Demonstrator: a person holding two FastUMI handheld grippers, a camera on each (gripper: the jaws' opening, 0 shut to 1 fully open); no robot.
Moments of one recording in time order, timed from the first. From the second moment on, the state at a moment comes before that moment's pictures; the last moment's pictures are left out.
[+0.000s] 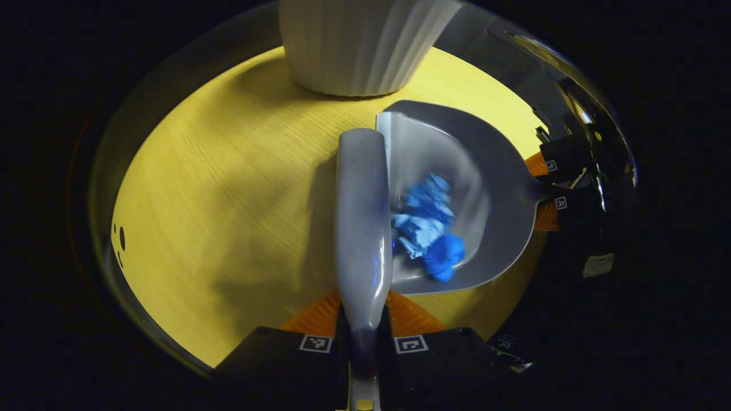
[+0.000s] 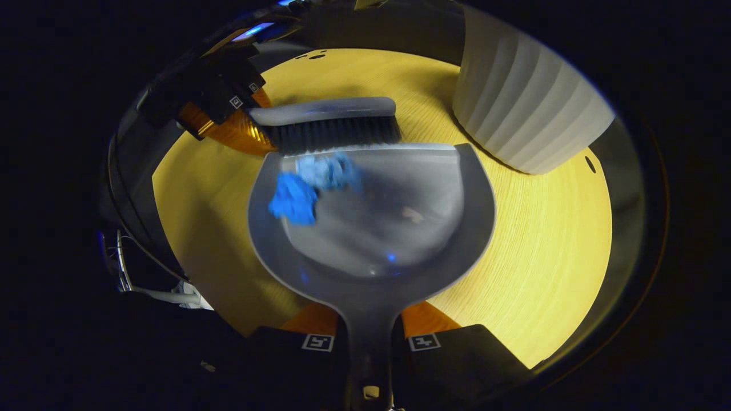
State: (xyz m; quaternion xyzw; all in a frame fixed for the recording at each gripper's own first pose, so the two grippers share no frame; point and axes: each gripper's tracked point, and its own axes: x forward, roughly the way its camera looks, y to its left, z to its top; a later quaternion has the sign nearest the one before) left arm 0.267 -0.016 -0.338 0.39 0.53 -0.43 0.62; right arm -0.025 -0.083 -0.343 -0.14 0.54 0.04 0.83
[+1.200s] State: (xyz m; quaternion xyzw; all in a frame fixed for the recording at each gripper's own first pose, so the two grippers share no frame) left arm 0.253 0.172 -0.370 0.17 0.49 -0.23 0.83; right arm -0.070 -0.094 -0.258 -0.13 0.53 0.01 0.84
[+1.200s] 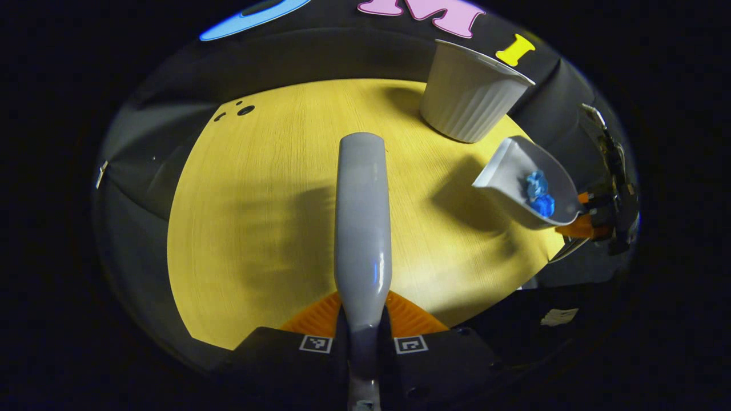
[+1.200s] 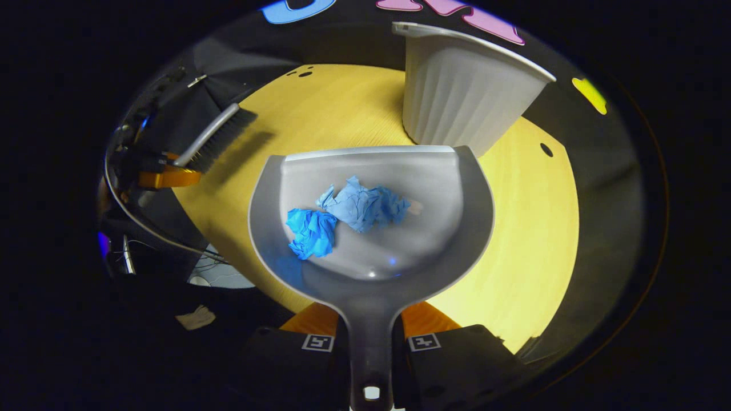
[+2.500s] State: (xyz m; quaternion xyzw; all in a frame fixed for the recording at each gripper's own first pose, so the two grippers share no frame) left arm 0.311 0.284 -0.317 0.10 0.48 -0.17 0.86; right arm 0.123 -0.182 -0.053 -0.15 0.40 -0.07 0.90
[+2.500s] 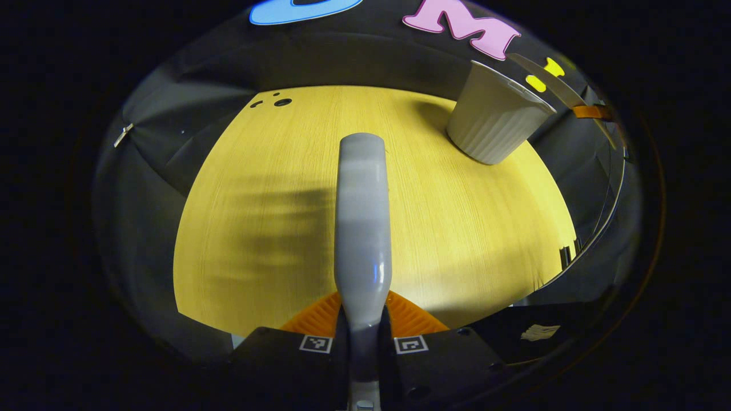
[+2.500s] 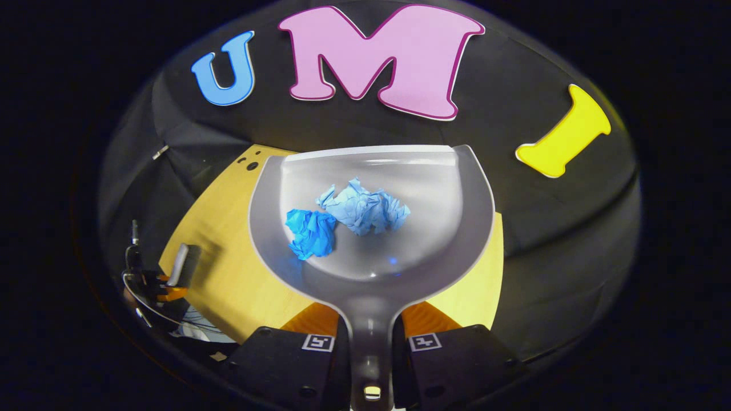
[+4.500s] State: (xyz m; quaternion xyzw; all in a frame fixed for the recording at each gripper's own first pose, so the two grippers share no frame) left arm 0.311 0.267 -0.379 0.12 0.50 -0.19 0.84; right arm 0.178 -0.231 -0.016 -0.71 0.20 -0.23 0.64
